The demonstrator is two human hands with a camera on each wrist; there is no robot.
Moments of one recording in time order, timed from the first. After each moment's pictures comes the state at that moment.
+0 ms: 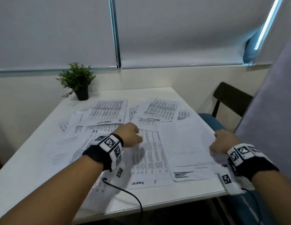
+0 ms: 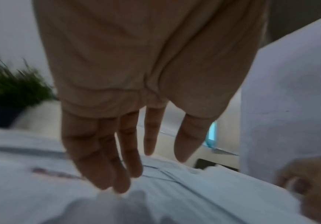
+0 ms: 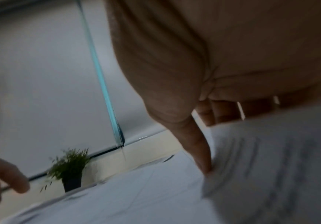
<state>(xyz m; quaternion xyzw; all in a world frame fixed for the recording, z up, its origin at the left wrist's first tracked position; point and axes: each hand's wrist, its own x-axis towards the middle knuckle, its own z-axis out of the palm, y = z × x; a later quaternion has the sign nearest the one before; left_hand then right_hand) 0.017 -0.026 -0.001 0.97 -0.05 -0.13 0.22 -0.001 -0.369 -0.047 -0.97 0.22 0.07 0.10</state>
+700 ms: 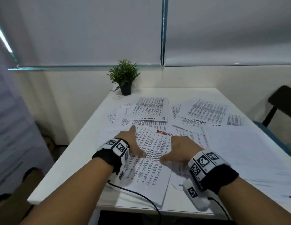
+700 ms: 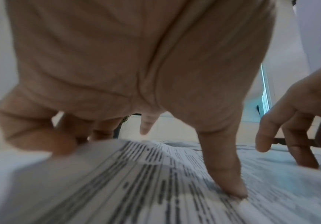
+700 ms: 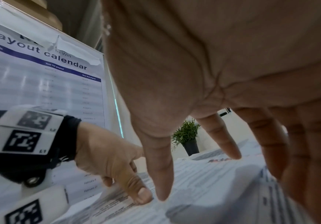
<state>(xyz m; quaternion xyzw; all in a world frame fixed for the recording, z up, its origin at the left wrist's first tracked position) 0.006 0.118 -0.029 0.97 0.09 -0.16 0.14 -0.013 -0.084 -0.023 -0.96 -0.04 0.18 0.20</state>
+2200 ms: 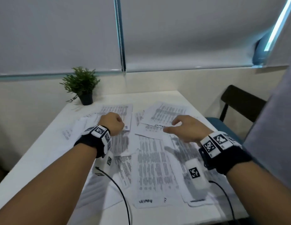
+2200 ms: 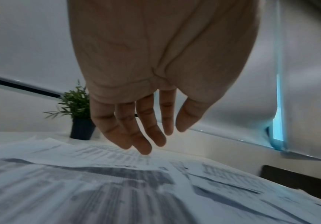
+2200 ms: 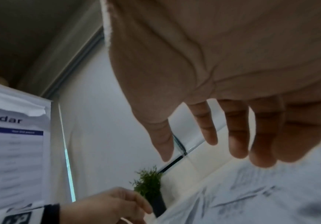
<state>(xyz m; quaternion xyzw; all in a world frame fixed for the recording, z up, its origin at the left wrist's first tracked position) 0.104 0.043 0.002 0.96 0.02 0.01 0.27 0.022 -0.223 0.033 -0.94 0.06 0.06 0.32</state>
